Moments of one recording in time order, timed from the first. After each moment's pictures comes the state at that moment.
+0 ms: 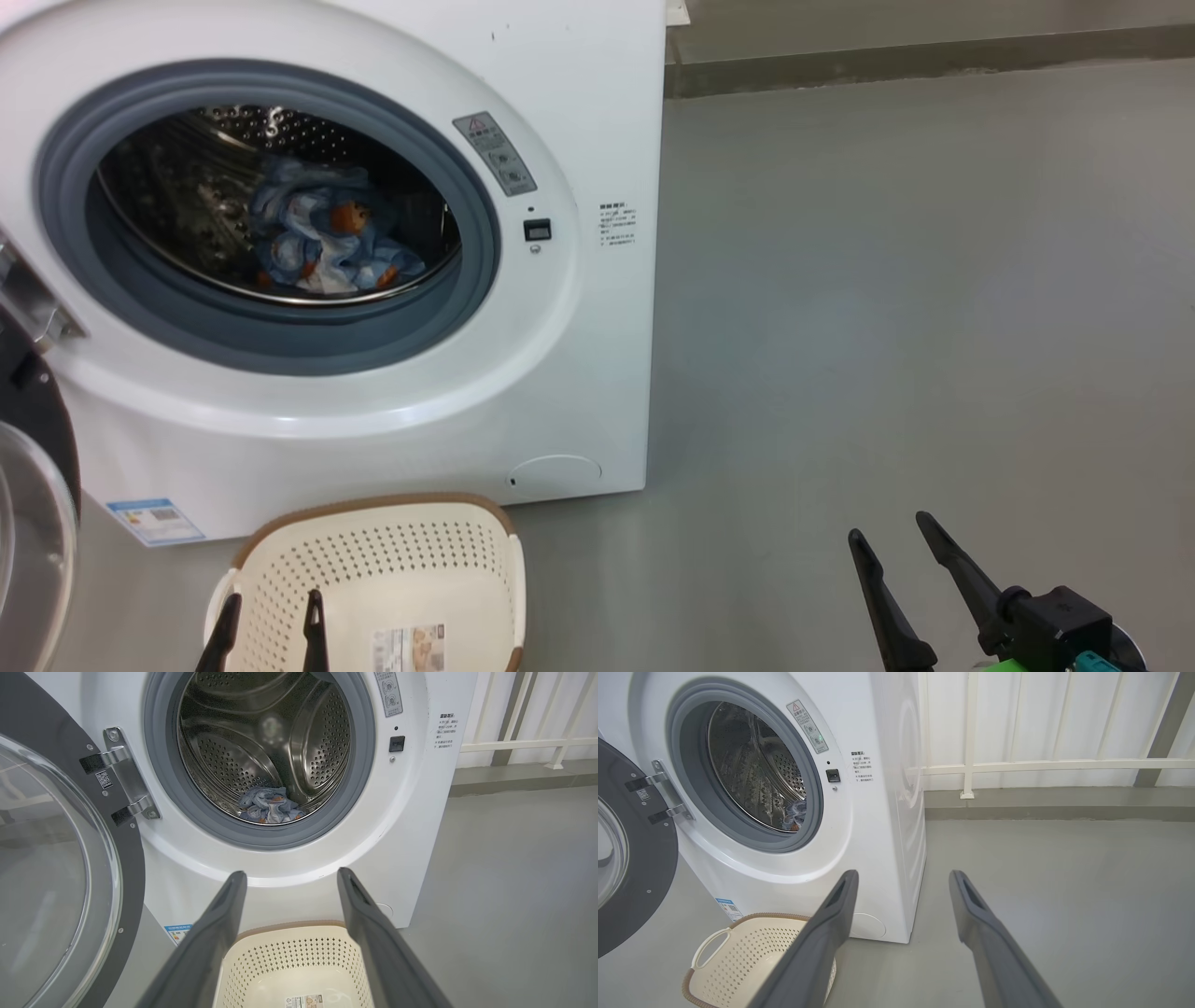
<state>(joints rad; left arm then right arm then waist) 0.16 0.24 -0.26 0.03 -0.28 0.22 -0.21 0.14 -0.07 0.06 -0.08 0.18 0.13 -0.11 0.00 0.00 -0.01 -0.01</state>
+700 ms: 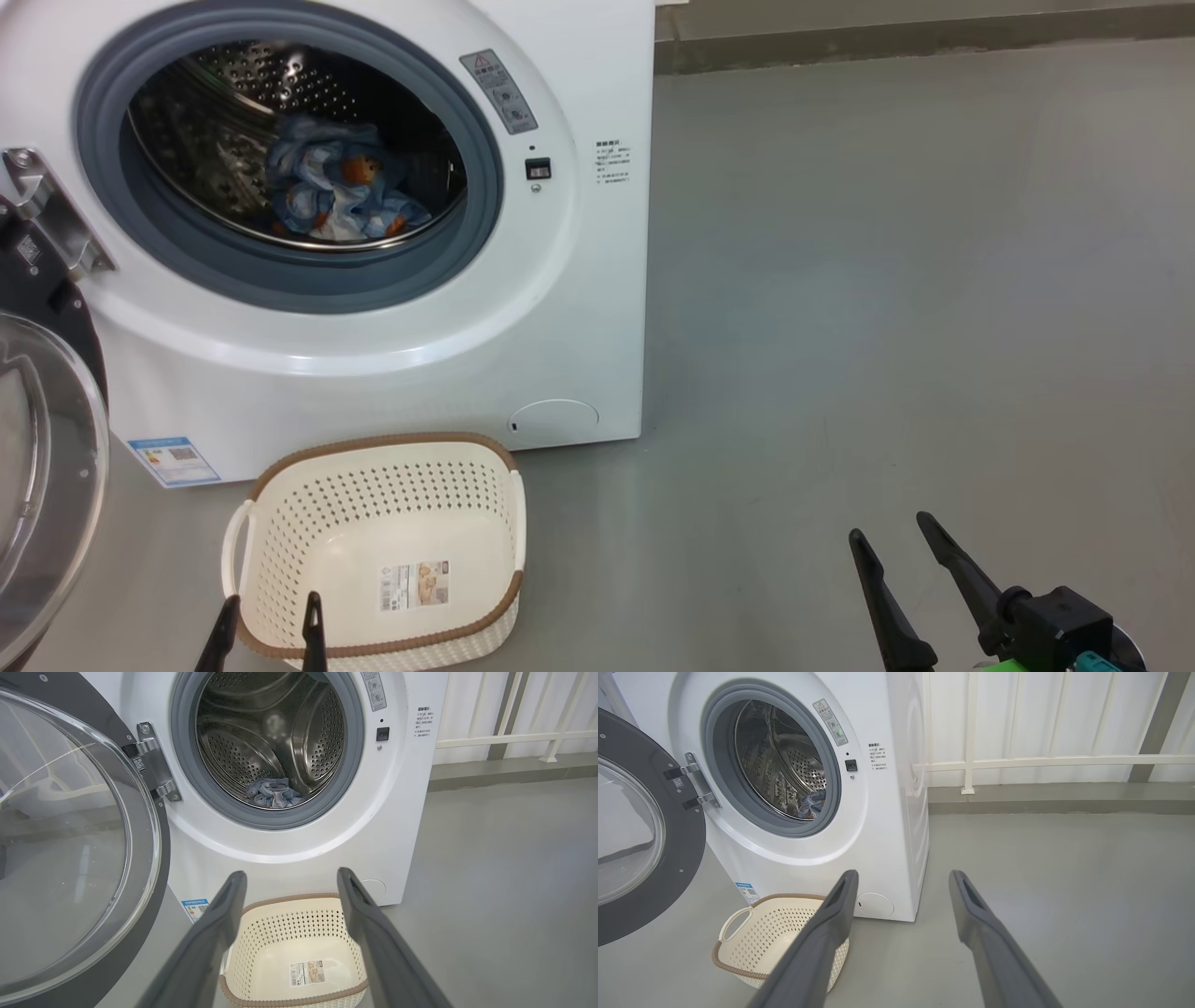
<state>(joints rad) 0.16 0.25 -0.27 0.03 -0.28 0.22 -0.22 0.14 -0.06 0.06 -0.07 0.18 0.13 -0.11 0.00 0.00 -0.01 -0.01</state>
